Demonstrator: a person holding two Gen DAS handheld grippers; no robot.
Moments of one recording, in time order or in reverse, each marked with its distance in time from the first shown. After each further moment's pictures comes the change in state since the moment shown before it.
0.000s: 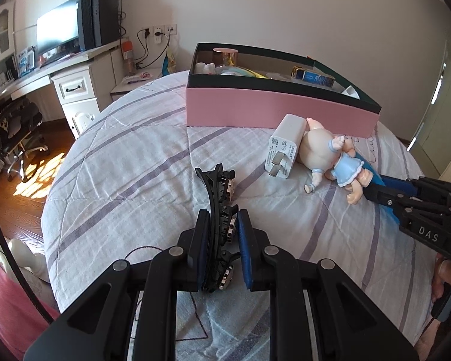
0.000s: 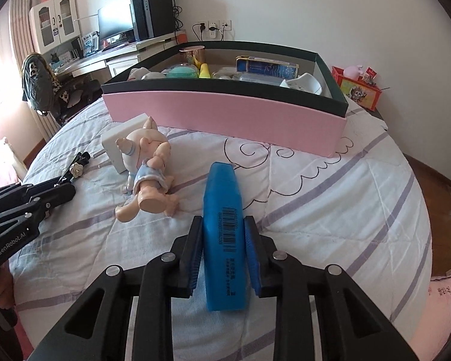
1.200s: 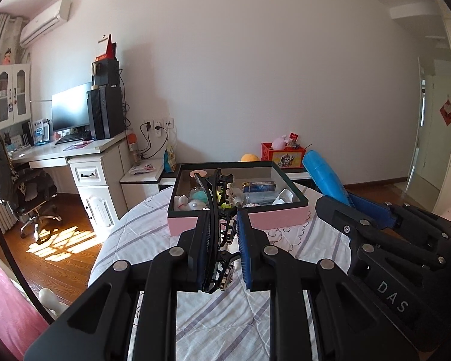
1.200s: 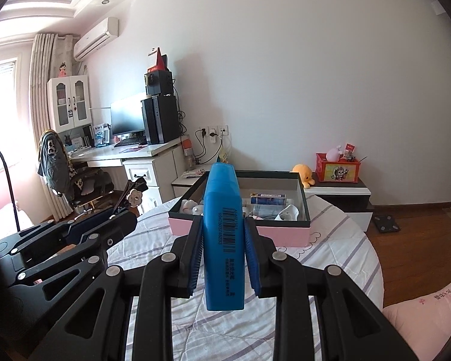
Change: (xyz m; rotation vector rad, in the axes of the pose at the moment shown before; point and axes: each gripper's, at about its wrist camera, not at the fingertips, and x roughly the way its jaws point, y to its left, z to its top) left arm -0.161 -0.088 0.027 0.101 -0.406 0.055; right arm -0.179 0.045 -0.001 0.088 -0.491 0.000
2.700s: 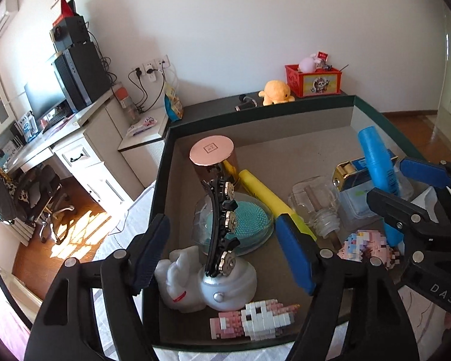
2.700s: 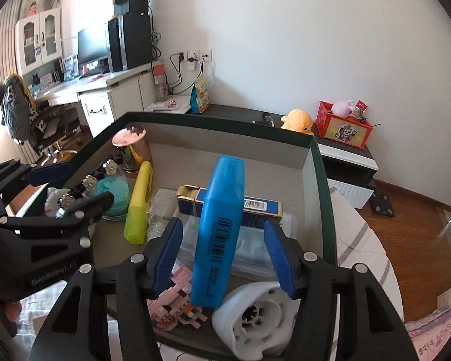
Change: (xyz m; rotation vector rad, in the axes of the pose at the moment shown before) left arm 0.307 0.025 0.037 0.158 0.355 0.101; right arm 0.267 -0.088 0.022 -0.078 0.353 -0.062
